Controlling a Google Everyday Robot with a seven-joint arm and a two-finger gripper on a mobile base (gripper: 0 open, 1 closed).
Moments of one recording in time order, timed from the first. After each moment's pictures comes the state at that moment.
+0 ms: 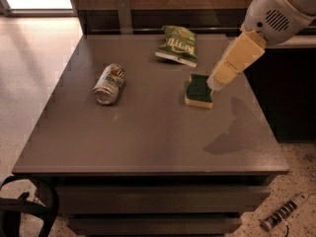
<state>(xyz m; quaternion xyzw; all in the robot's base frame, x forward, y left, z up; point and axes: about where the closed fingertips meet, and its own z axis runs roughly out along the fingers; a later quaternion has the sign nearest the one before) 0.507 -0.148 0.984 -0.48 0.84 0.08 0.24</state>
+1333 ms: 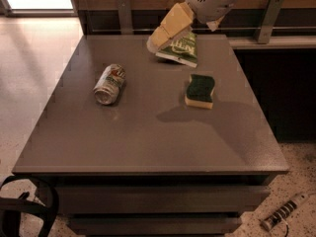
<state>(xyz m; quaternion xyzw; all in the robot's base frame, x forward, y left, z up) 0.586 -0.063 0.986 -0.33 0.91 0.11 0.21</state>
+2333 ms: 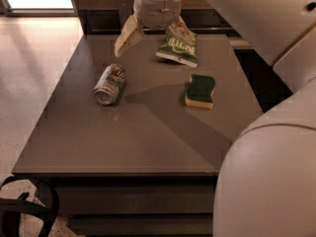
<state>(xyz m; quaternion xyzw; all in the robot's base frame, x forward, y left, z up) 0.621 -0.001 0.940 -0.15 0.98 0.02 0.10</state>
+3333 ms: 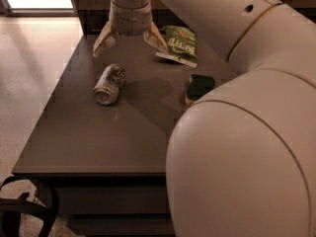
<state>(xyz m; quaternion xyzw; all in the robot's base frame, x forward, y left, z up) 0.645 0.060 0.909 -0.08 0.99 0.04 0.08</state>
